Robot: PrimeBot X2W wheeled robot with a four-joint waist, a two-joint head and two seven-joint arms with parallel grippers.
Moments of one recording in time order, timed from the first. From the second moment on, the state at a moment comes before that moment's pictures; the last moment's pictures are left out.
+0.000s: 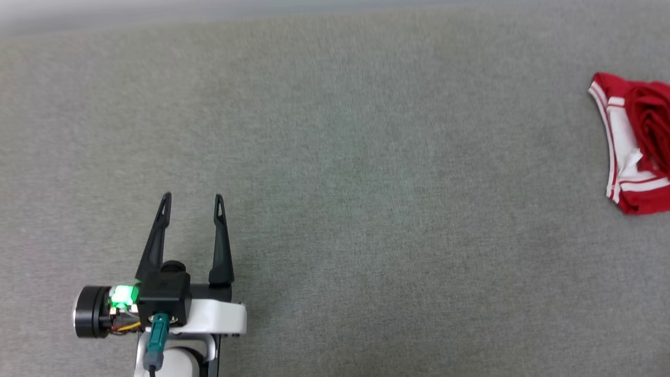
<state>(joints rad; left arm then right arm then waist) -0.10 0.16 -0.18 -0.04 -0.02 0.23 -0.26 -0.88 -0.80 0.26 0.75 0.36 0.13 -0.20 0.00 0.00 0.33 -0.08</state>
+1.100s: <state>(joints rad) 0.08 0.14 -0.15 0.02 -0.04 0.21 -0.26 -0.09 -0.14 -0.04 0.10 0.14 0.13 -0.26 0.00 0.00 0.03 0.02</state>
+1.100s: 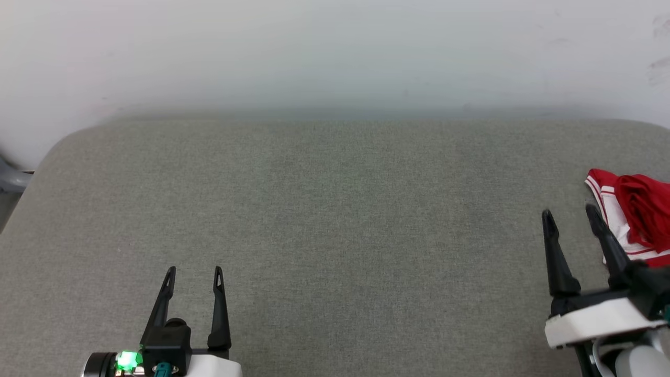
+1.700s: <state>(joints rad) 0.12 0.13 -0.14 0.04 -0.06 0.17 -0.26 0.09 -0.10 -0.05 0.03 0.16 0.13 -0.26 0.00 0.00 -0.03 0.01</state>
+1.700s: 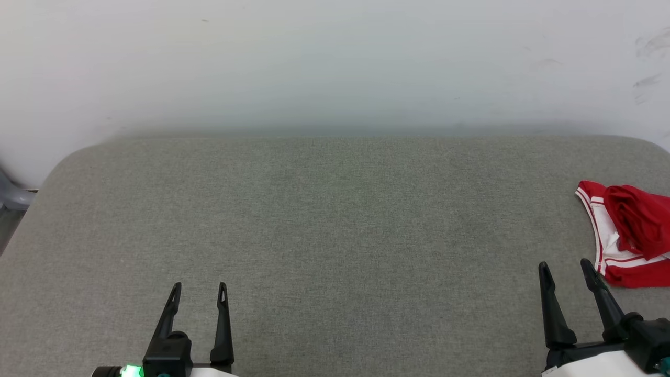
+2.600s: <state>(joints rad) 0.13 0.11 -0.12 0.09 -0.25 0.12 -0.23 0.12 -0.08 -0.06 0.11 0.33 0.13 -0.22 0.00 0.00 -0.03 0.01</state>
